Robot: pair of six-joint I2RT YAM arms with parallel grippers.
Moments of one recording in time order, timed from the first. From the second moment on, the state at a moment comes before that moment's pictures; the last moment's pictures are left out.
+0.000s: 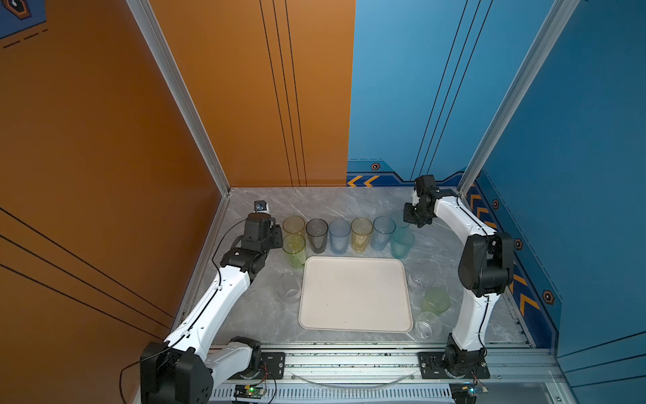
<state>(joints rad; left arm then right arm) -0.21 1.13 0.91 -0.37 -0.24 -0.22 0.11 1.99 1.70 -0.83 -0.03 0.27</state>
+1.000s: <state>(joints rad) -0.21 1.06 0.84 -0.37 -0.23 -0.21 0.11 1.60 1.66 -0.84 0.15 0.21</state>
